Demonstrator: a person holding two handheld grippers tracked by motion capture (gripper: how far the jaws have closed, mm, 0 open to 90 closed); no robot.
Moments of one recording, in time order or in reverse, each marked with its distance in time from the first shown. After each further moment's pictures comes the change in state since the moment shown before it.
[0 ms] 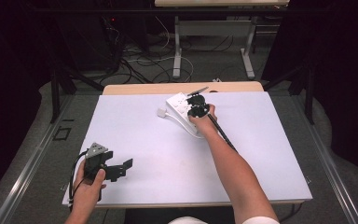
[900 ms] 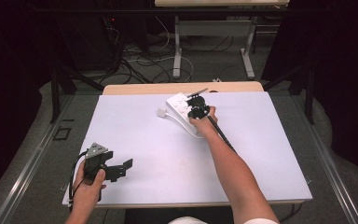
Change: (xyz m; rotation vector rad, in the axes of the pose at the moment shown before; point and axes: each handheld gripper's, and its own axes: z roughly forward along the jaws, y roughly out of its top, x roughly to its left) left arm -0.001 0.000 -0.001 -0.003 0.003 0.001; right arm -0.002 -0.005 0.000 -0.010 -0.004 -0.049
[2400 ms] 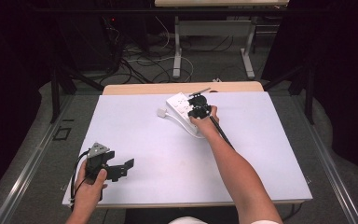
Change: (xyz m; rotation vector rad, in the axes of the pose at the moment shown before) left arm -0.001 0.001 0.003 0.016 -0.013 0.007; right arm 0.001 -0.001 -0.012 -0.038 0.011 0.014
